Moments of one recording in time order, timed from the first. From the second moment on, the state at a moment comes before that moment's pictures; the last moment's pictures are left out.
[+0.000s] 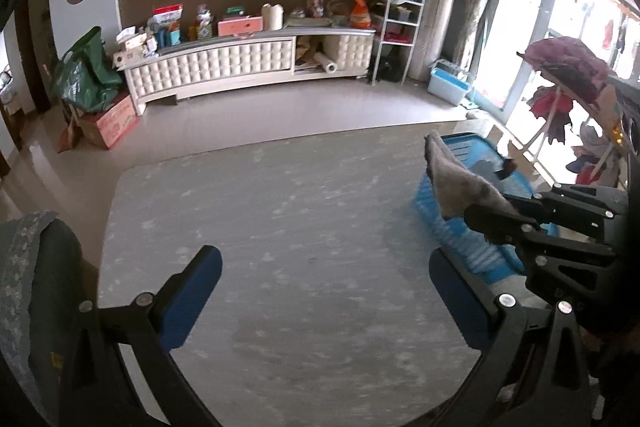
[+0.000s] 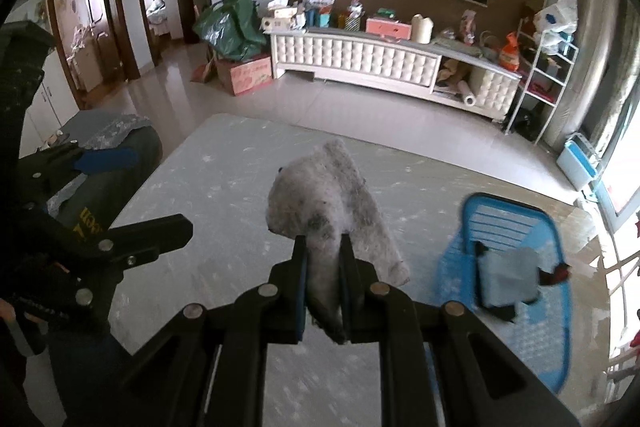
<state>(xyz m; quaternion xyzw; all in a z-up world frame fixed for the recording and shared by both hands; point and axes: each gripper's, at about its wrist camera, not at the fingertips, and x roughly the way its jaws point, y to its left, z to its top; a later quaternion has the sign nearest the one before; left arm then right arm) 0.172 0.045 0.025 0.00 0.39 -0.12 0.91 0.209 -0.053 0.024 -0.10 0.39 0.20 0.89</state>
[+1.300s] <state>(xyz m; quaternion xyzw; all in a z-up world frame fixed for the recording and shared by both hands) 0.272 -0.108 -0.042 0.03 0.44 -0.21 0.87 0.263 -0.186 -0.045 -0.07 0.46 0.09 0.88</state>
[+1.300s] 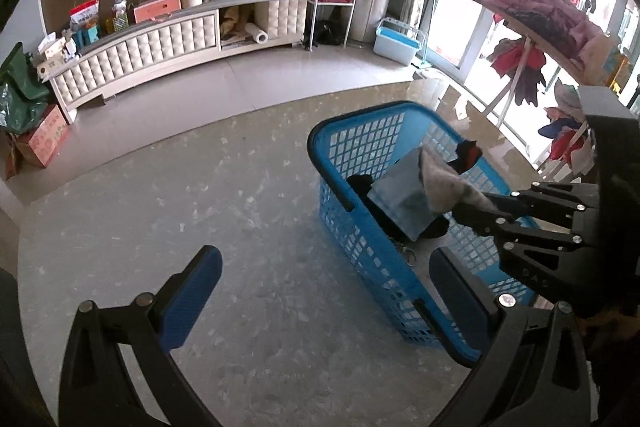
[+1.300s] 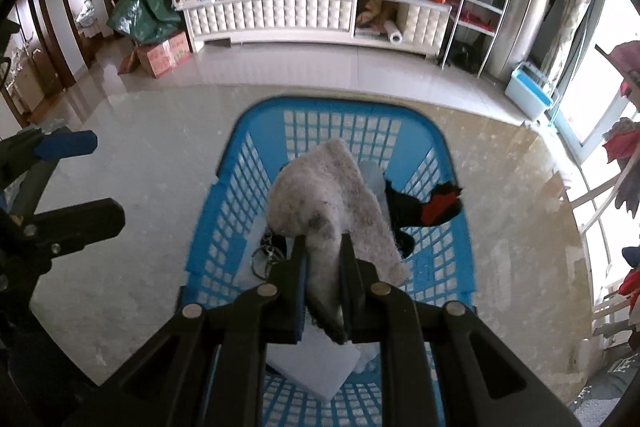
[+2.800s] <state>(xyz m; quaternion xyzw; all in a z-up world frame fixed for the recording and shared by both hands) 0.227 -0.080 -0.014 0.00 0.42 -0.20 0.89 0.210 -0.210 -0.007 -0.06 0.49 0.10 0.86</state>
